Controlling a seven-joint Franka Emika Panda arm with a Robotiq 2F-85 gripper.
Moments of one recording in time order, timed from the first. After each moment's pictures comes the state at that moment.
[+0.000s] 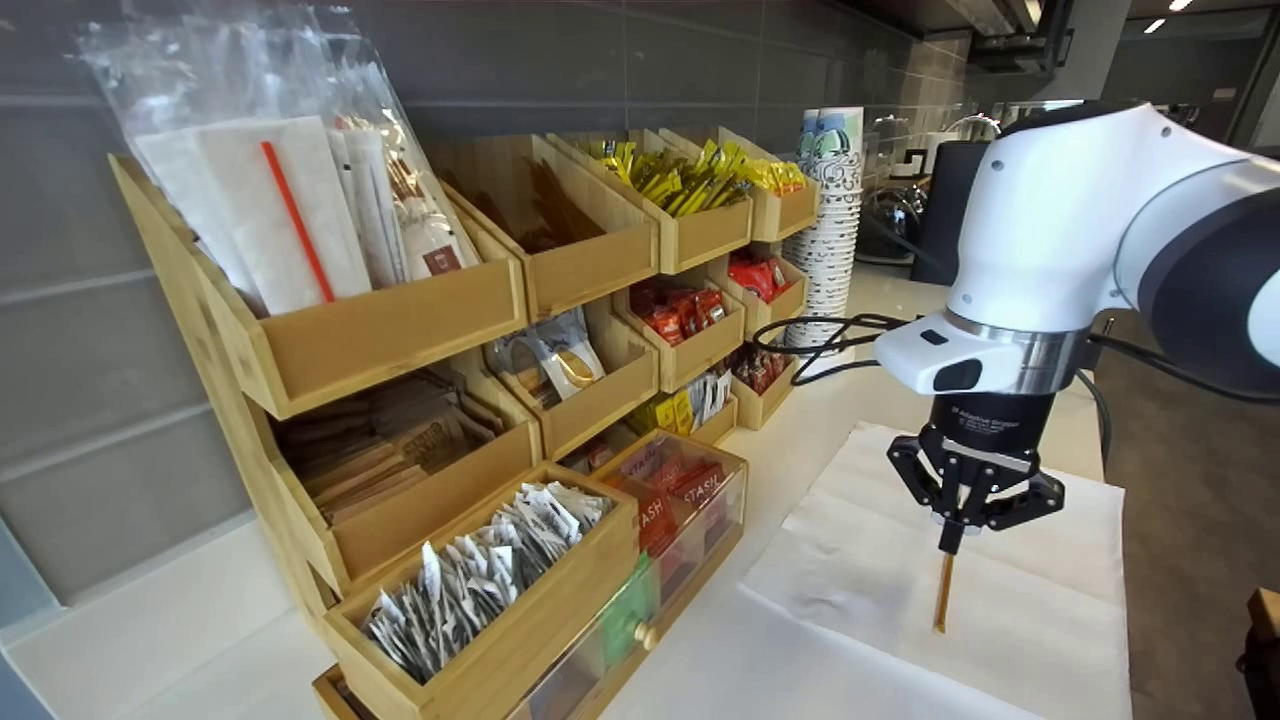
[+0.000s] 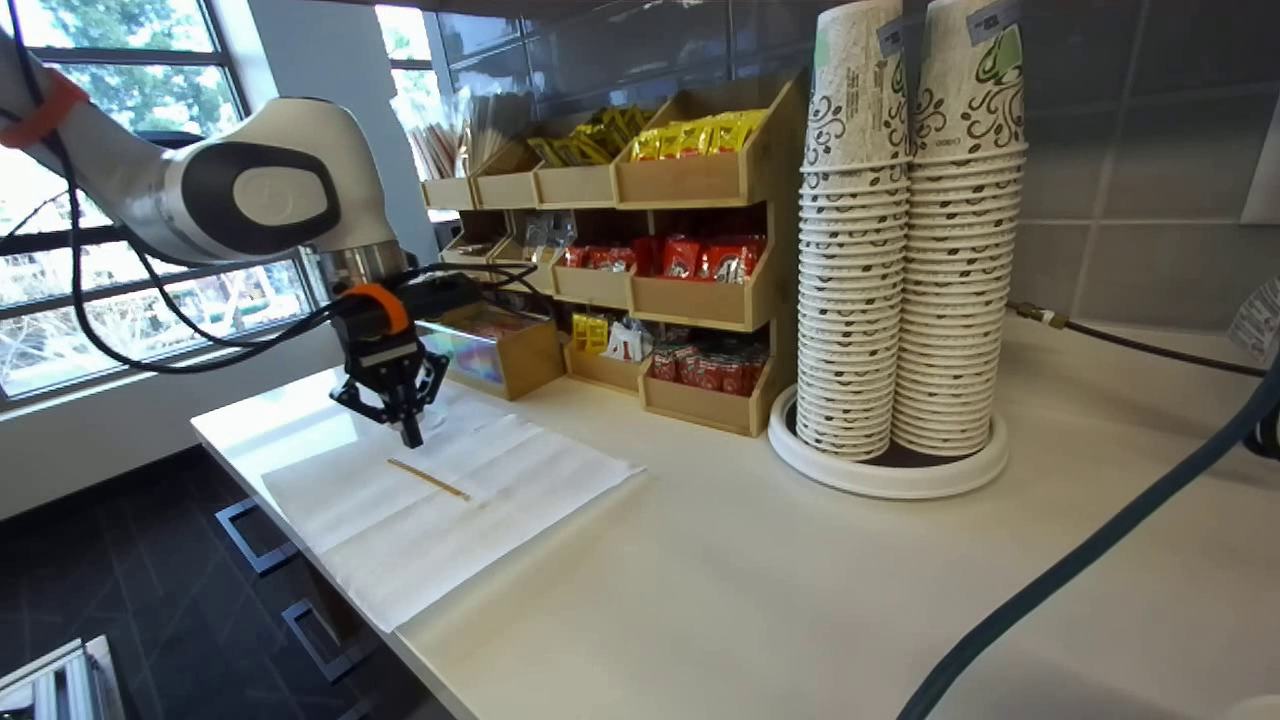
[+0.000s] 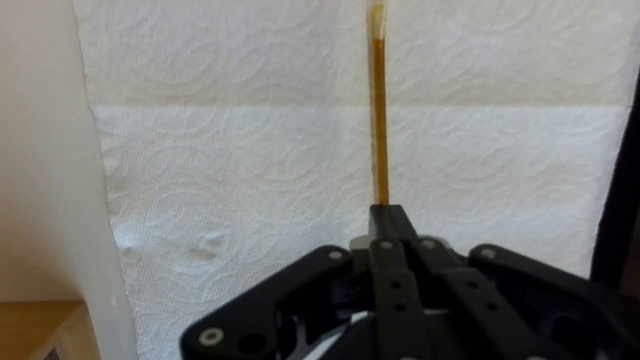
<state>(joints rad) 0.16 -0.19 -0.02 -2.64 -0.09 2.43 -1.34</state>
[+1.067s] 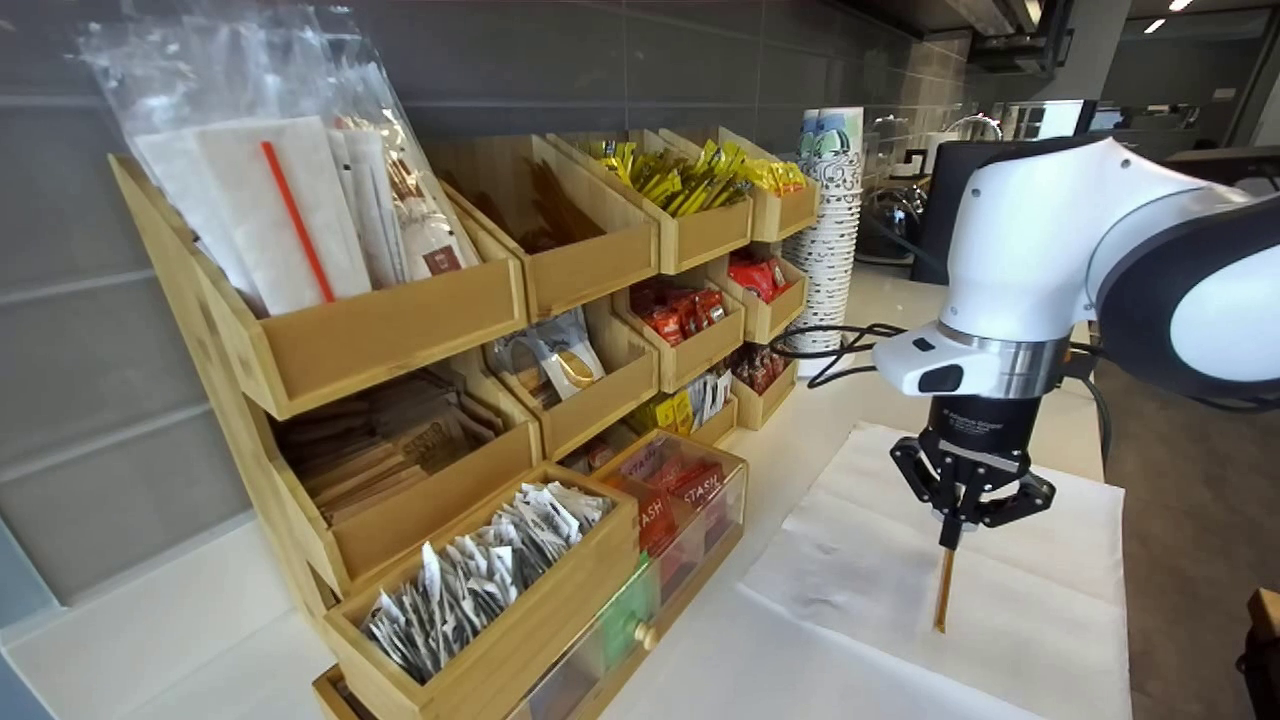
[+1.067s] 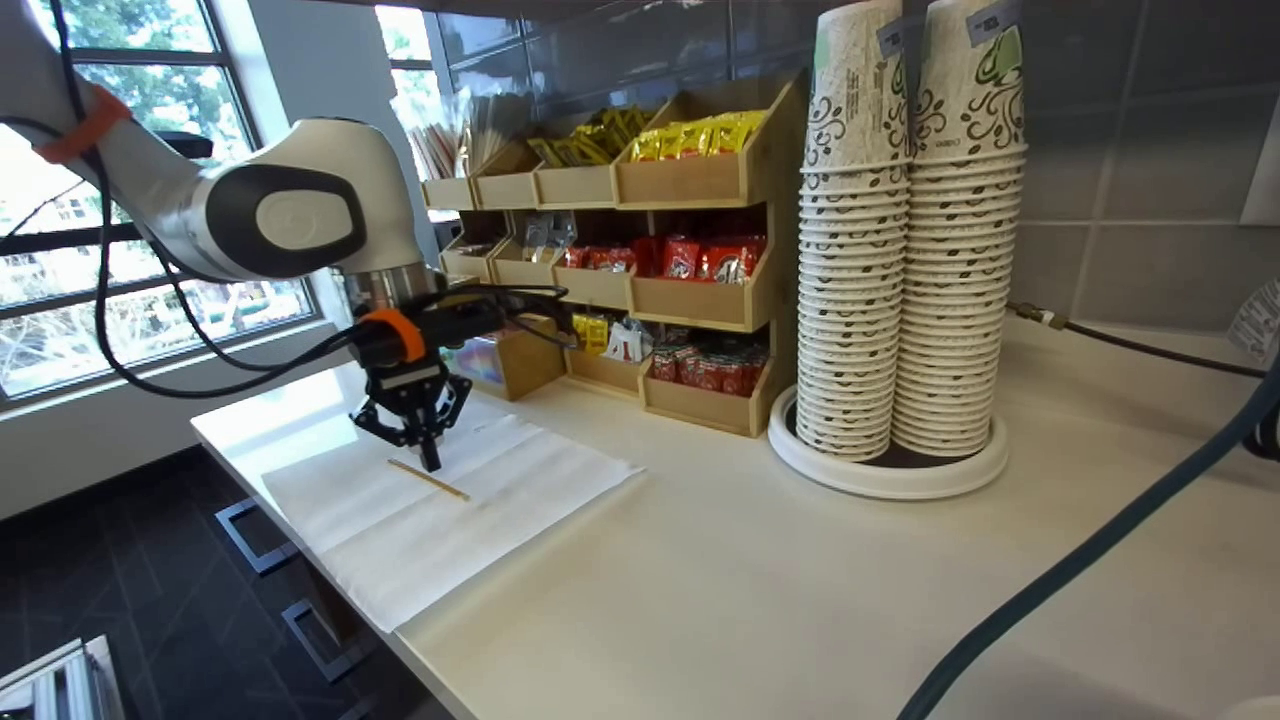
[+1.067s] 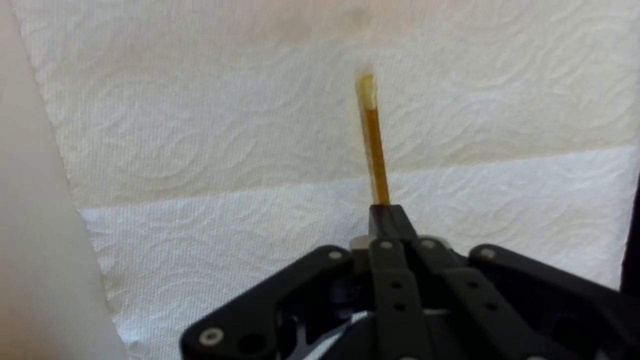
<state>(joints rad) 0.09 -0.14 -0.03 -2.64 -0.08 2.47 -1.32</state>
